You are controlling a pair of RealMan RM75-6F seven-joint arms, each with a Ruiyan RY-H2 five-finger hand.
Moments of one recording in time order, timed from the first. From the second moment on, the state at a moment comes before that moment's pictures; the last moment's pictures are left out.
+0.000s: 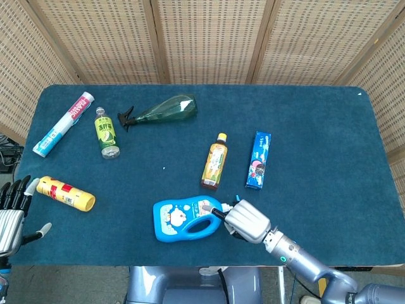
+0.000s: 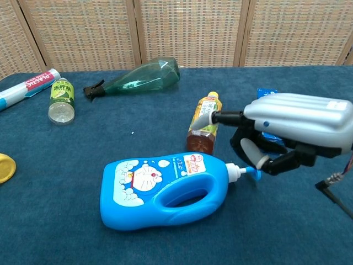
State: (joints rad) left arm -0.04 -1.19 -0.03 -1.61 1.56 1.56 0.16; right arm 0.59 -1.34 0.07 -1.77 -1.72 0.94 -0.14
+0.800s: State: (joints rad) left arm -0.04 -1.18 -0.02 -1.61 1.56 1.56 0.15; right arm 0.68 -1.47 0.06 -1.84 -1.32 0.80 -0.52
